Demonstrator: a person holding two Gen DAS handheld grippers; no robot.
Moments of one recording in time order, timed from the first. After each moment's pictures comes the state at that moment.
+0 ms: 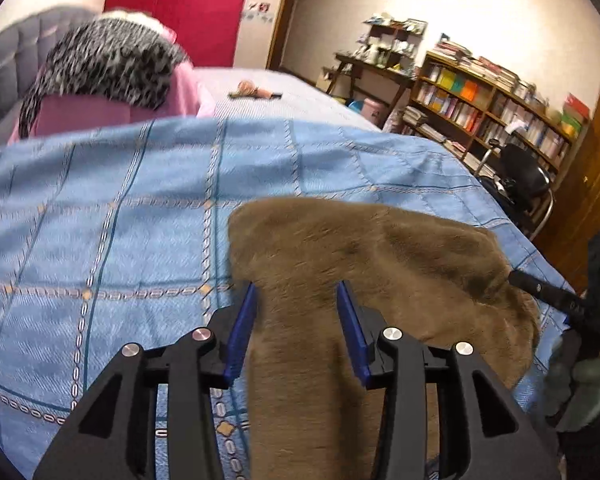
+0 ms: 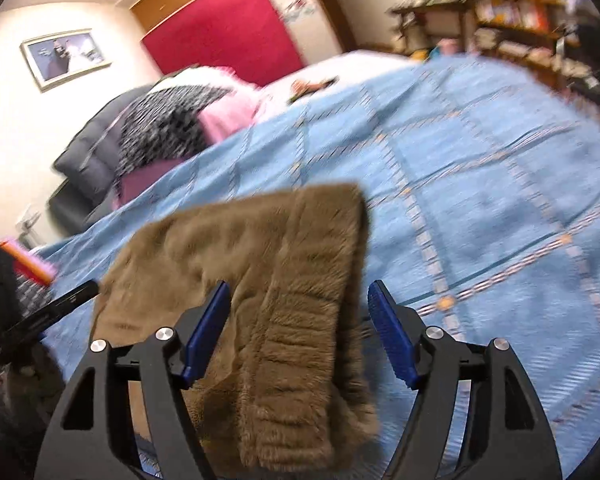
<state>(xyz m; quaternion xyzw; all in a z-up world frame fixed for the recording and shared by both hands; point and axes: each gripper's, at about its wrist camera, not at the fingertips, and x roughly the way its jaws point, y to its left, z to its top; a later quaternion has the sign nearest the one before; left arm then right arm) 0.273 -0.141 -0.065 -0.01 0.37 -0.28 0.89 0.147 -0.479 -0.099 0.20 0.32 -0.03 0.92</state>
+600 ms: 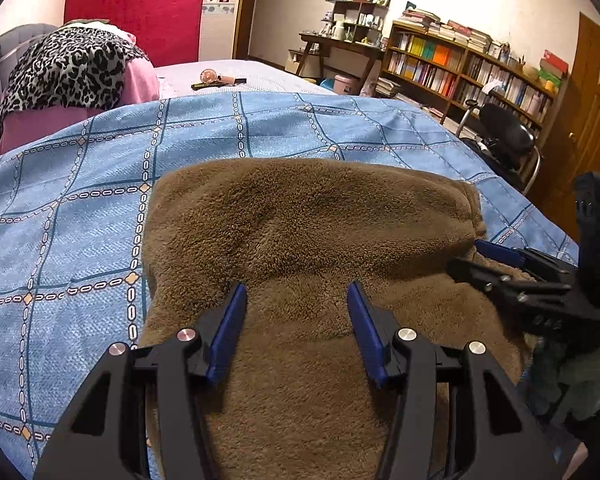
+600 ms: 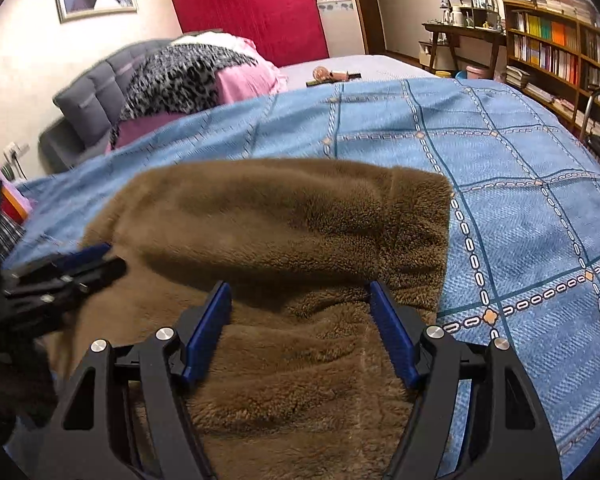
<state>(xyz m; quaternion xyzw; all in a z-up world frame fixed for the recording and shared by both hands) 0.273 -0.199 -0.114 0.04 0.38 -0.32 0.87 0.192 -0.429 -0.145 0.10 0.38 0.00 0.92</state>
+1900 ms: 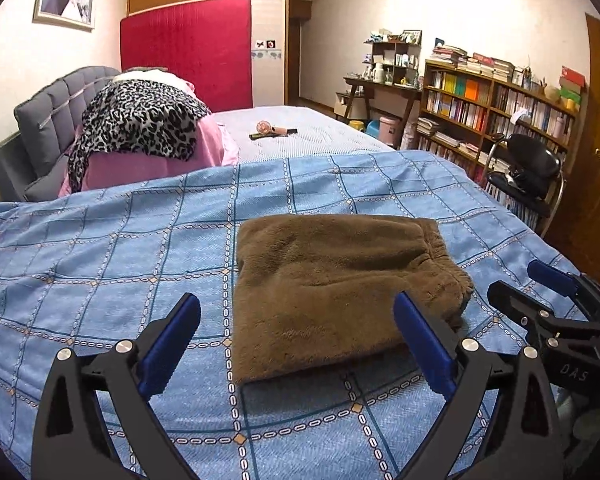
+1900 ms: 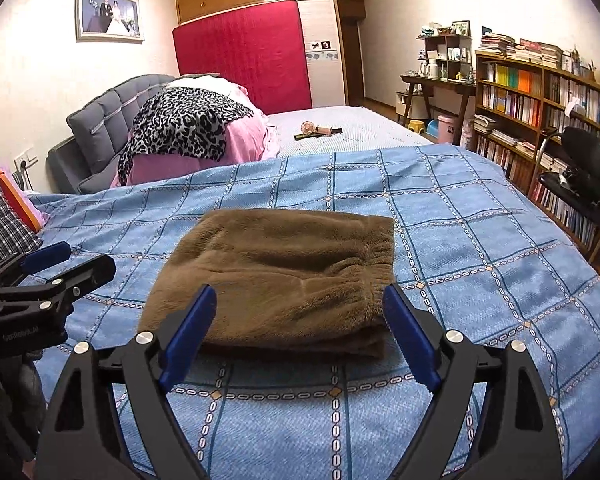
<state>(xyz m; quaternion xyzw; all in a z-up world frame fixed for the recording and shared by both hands) 0.120 -0.144 0.014 0.05 0.31 -0.22 0.93 0.026 -0.354 -0.016 0.08 0.29 -0.06 0.95</state>
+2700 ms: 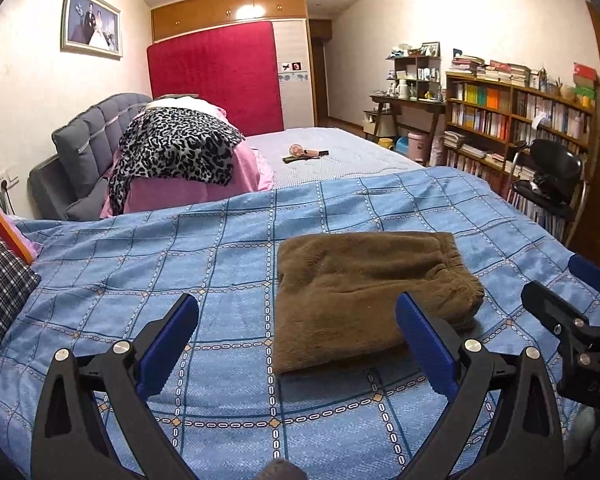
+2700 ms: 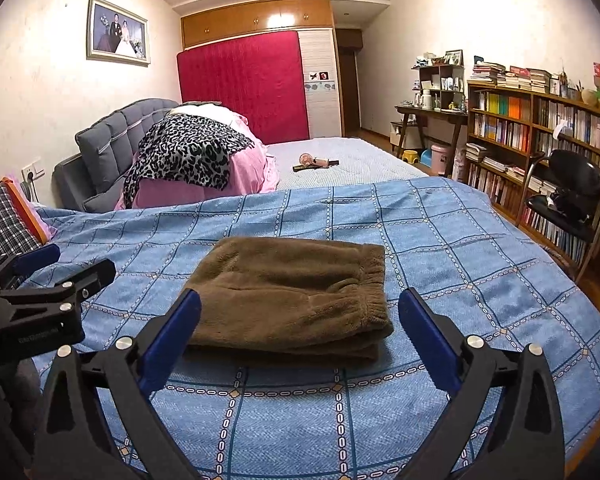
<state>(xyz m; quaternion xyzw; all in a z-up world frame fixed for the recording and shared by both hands) 0.071 -0.130 0.043 0.08 0.26 -0.15 0.95 -0.025 -0.330 0.021 0.06 0.24 -0.07 0.97</state>
